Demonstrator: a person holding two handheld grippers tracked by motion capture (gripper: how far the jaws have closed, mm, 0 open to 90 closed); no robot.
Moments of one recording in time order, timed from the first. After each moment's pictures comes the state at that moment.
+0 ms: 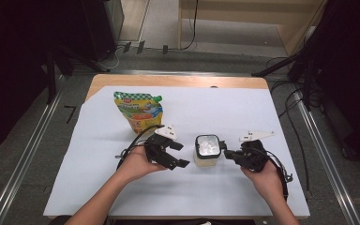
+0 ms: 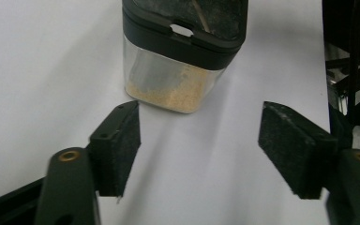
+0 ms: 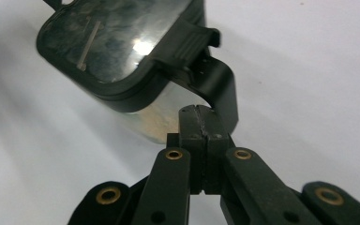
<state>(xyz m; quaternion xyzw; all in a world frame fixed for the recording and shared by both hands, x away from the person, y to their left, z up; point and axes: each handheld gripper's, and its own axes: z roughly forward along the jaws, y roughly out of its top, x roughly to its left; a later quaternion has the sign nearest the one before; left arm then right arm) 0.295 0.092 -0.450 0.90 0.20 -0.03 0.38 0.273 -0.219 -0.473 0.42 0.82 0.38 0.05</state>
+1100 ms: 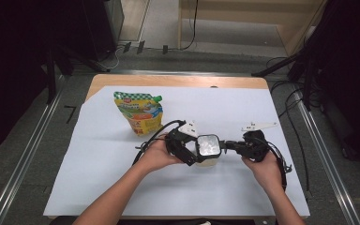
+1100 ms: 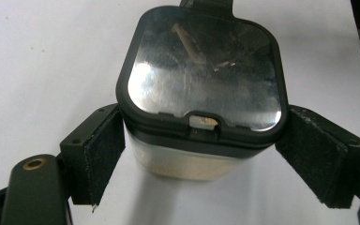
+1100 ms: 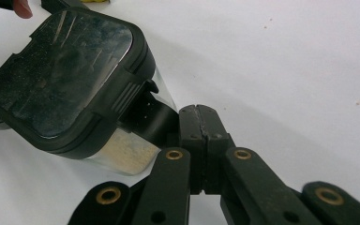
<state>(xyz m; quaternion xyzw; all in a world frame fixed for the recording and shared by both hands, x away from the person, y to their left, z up) 0.317 0.038 -0.458 0.91 0.15 0.01 0.39 0.300 -0.225 -0.472 0.44 0.81 0.39 0.06</state>
